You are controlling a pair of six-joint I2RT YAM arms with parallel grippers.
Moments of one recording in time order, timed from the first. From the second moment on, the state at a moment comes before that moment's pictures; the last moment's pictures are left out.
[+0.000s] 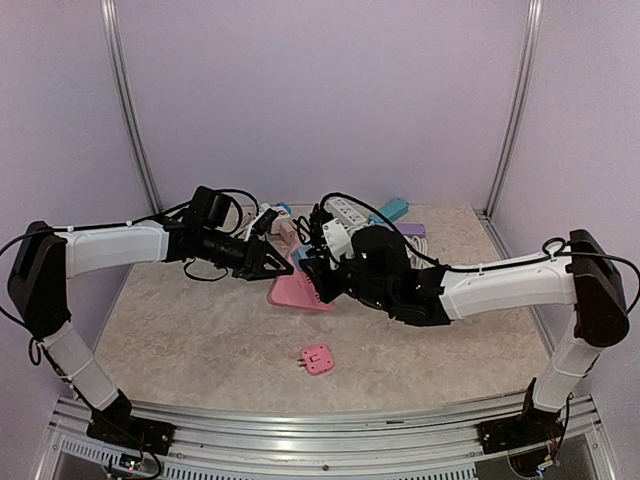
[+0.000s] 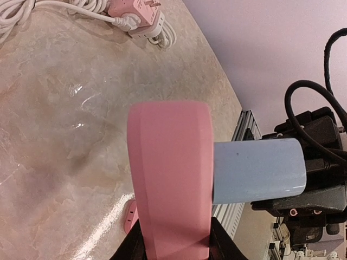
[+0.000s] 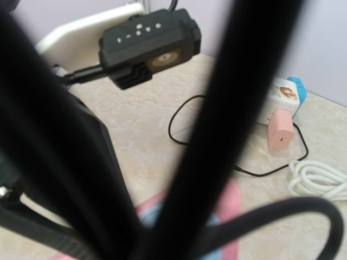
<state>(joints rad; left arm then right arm) -0.53 1.65 1.15 -0.23 0.80 -0.40 1.07 1.70 1.09 0.37 0.27 0.13</state>
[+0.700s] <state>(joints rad) -0.53 1.66 1.14 -0.23 0.80 -0.39 1.07 1.73 1.10 0.36 0.30 0.15</state>
